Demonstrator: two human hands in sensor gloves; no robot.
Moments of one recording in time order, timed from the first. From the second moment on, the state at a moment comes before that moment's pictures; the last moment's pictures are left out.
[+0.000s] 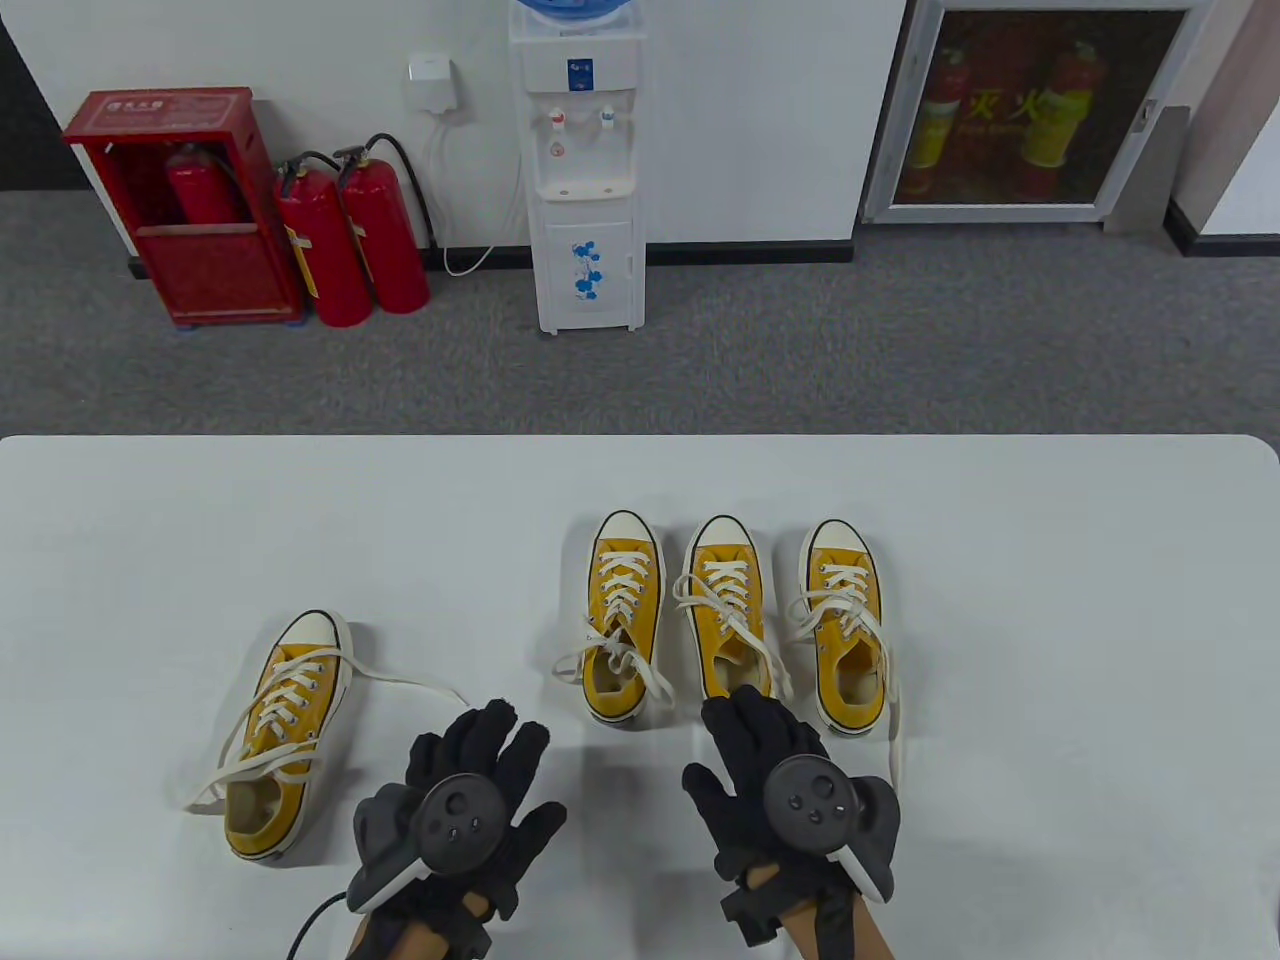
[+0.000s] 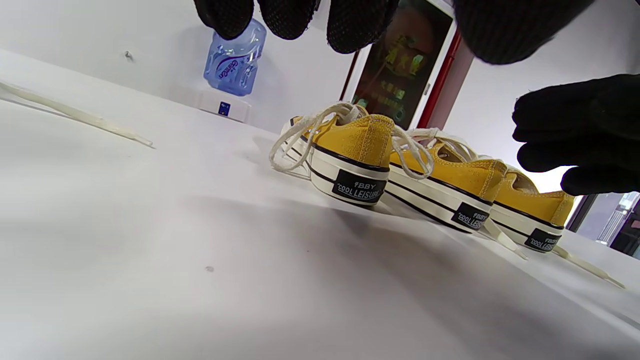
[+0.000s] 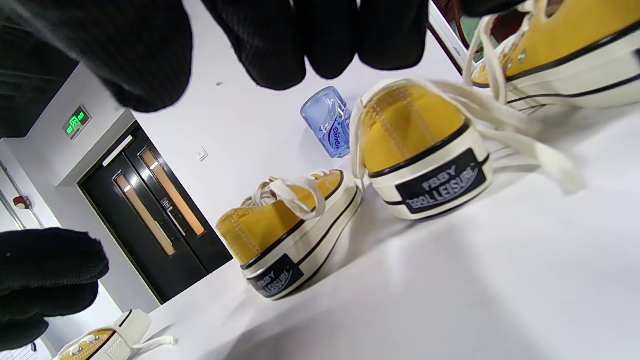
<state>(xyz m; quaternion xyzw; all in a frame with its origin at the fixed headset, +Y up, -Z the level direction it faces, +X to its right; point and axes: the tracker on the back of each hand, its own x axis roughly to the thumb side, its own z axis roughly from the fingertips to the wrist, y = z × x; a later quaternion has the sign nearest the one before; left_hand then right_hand) -0.186 -0.733 -0.247 -0.01 -0.15 0.16 0.97 0.112 -0.735 -0.259 0.08 -0.09 0.94 0.33</state>
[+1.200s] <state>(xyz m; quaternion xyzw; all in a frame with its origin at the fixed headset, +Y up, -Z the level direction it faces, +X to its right) -0.382 -0.714 -0.286 -0.12 0.14 0.09 0.98 0.117 -0.735 -0.262 0.06 -0.06 0.94 0.33</state>
